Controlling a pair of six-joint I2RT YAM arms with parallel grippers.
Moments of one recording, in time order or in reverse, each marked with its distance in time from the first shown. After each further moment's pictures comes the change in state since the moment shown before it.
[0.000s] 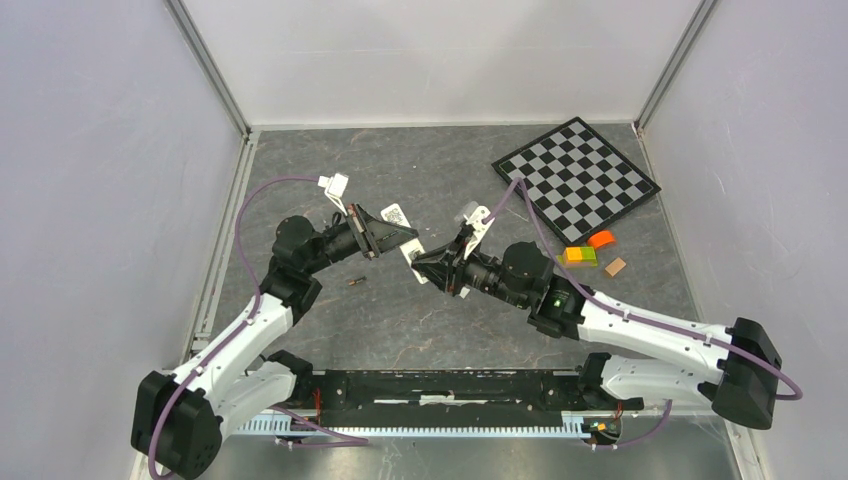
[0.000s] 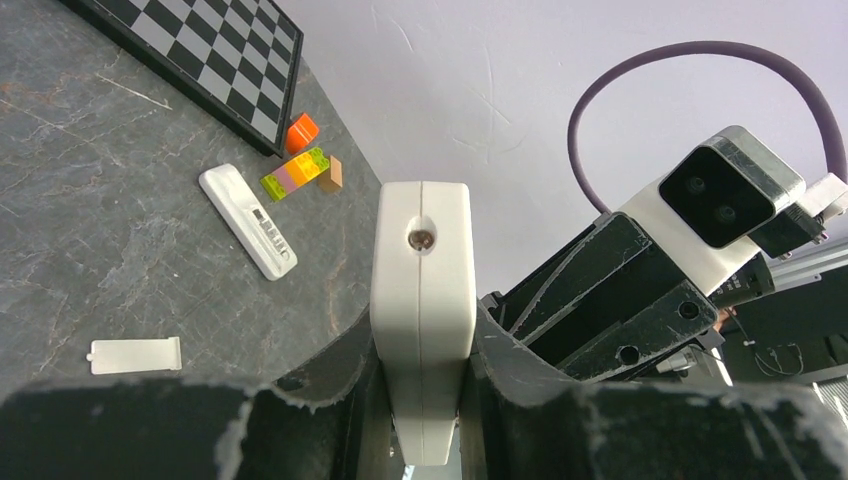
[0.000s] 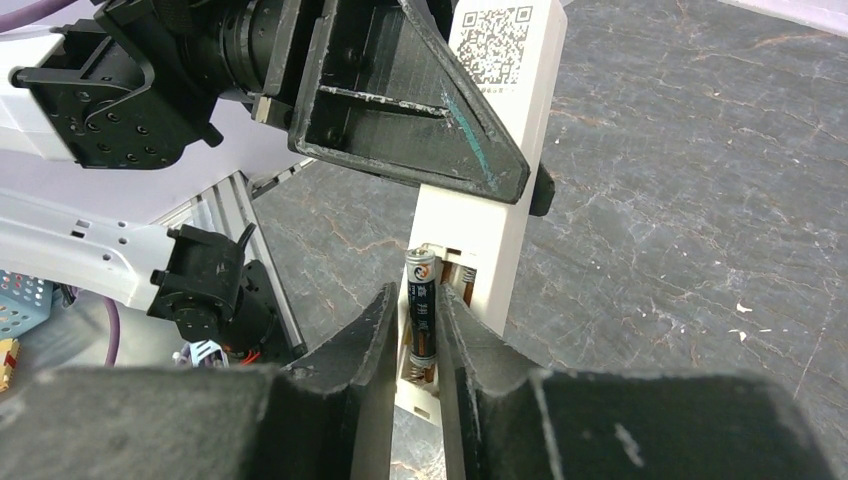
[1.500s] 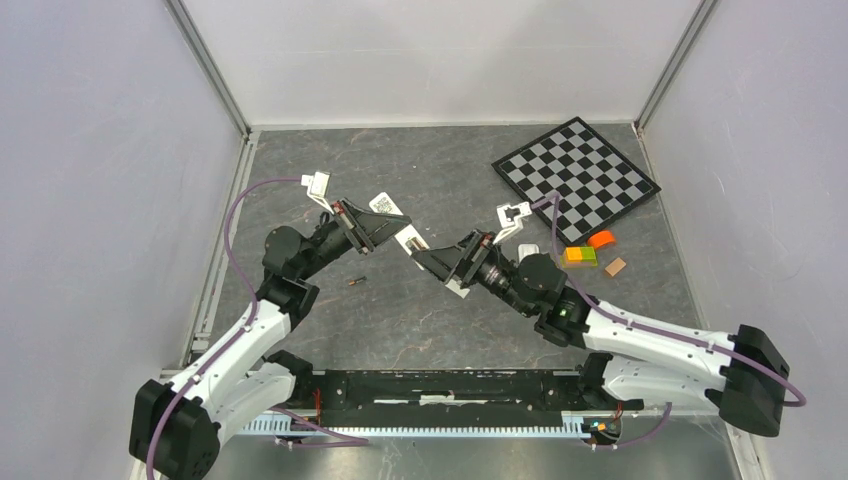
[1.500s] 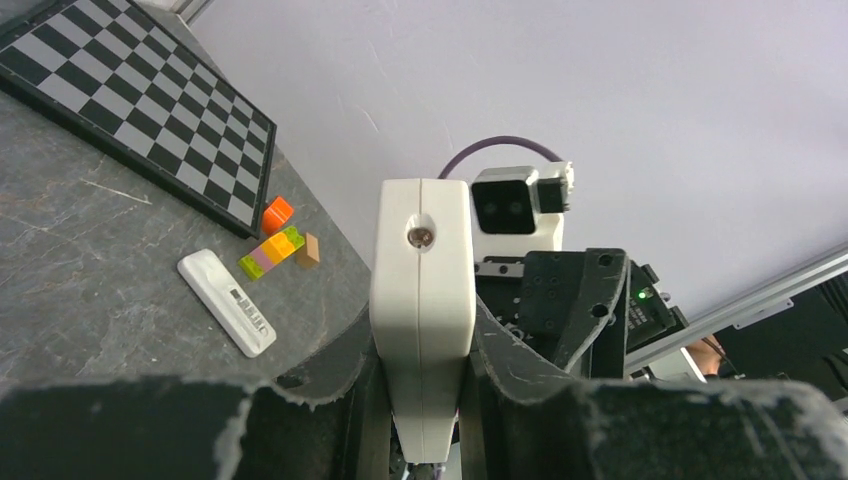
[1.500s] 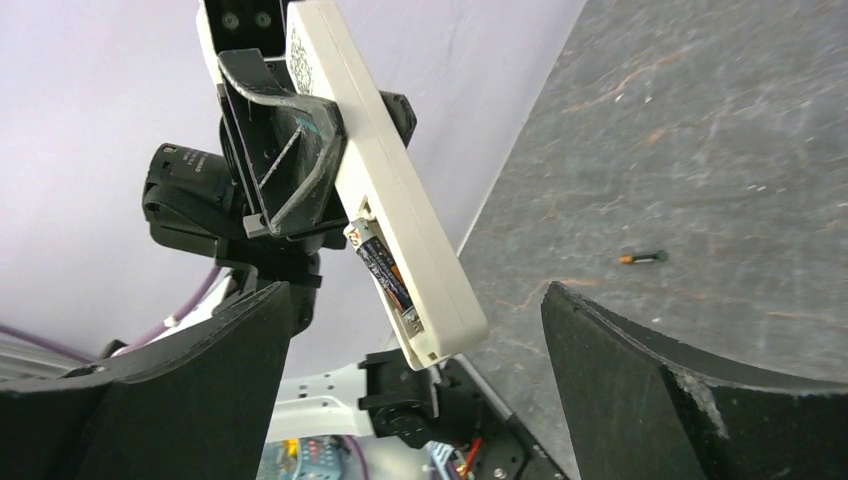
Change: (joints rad) left arm 0.000 -0.045 -0.031 0.166 -0.109 -0.058; right arm -0.002 -0.082 -0.127 0.136 0.195 0.671
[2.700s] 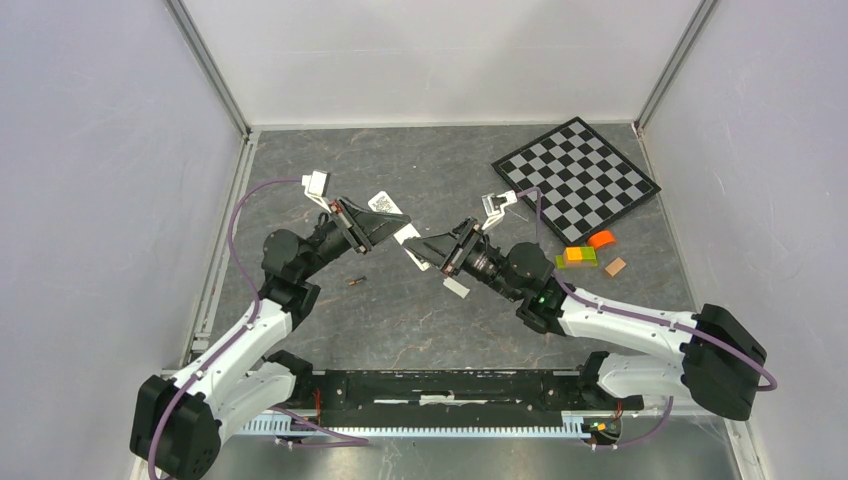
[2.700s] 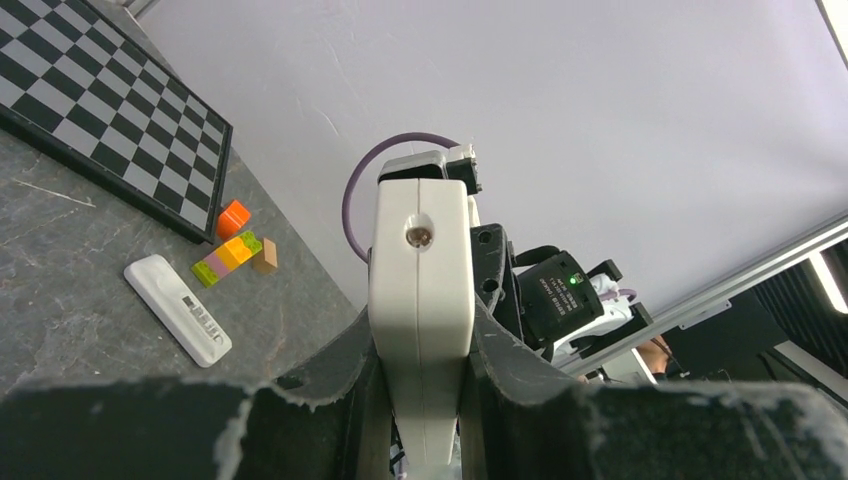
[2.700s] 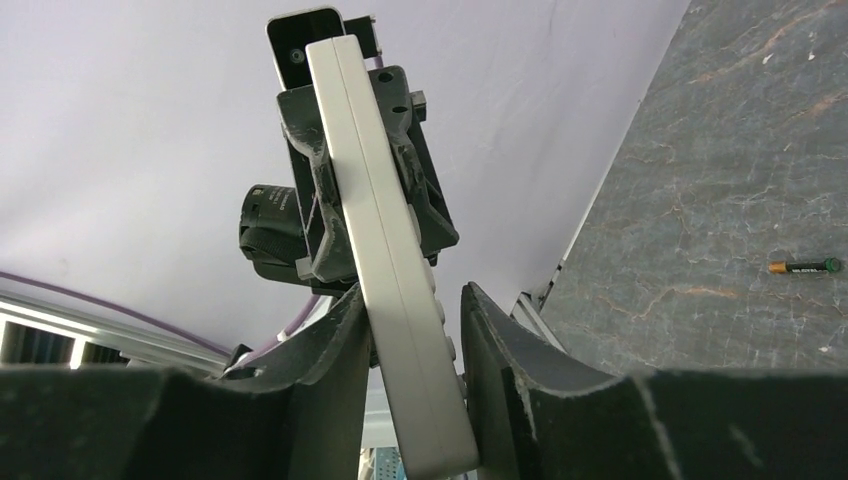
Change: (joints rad) left arm 0.002 0.020 -0.018 0.108 0.029 -0.108; right arm -0.066 0.194 0.025 0.271 -0.176 0.248
